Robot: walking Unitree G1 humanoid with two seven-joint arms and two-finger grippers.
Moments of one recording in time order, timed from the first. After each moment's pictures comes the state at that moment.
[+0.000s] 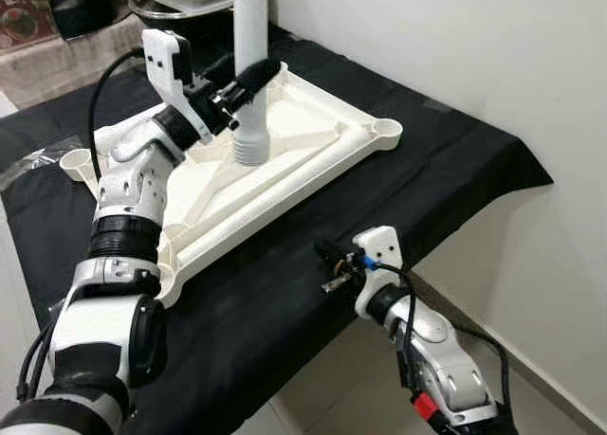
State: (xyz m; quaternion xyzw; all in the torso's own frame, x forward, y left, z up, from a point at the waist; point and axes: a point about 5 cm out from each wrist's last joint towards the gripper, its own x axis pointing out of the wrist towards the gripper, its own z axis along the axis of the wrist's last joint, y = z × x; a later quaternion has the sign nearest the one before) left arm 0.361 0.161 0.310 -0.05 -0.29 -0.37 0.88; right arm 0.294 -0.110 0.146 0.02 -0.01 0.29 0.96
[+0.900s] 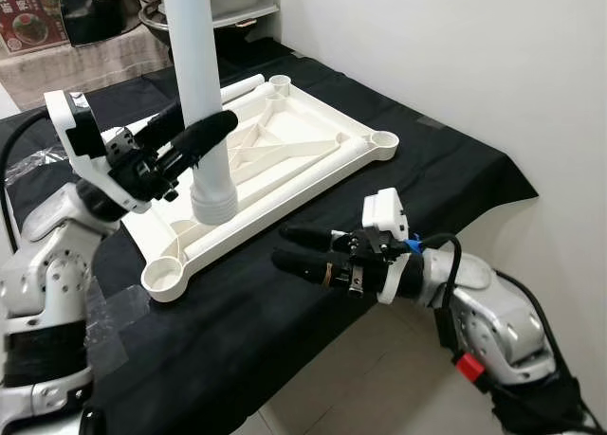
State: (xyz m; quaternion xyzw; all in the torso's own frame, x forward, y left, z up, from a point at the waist) left arm 0.283 0.192 0.290 -0.04 -0.28 -0.47 0.84; right arm 0.276 -0.096 0.226 -0.04 -0.04 0.62 0.78
